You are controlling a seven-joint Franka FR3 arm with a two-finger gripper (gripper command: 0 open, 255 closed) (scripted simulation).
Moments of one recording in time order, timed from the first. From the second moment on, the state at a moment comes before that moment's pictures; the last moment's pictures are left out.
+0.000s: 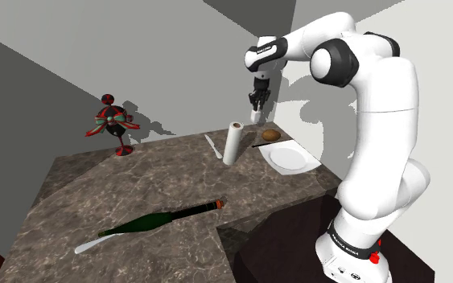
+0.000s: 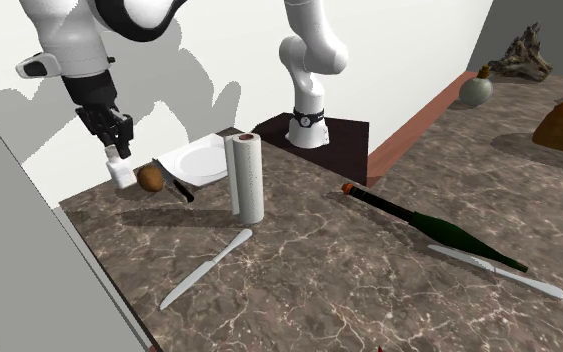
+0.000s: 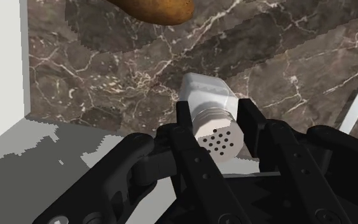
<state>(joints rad) -0.36 0.42 -0.15 -1.56 0.07 1.97 -0.34</state>
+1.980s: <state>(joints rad) -0.36 0.50 -0.14 -1.66 0.08 2.15 -0.35</state>
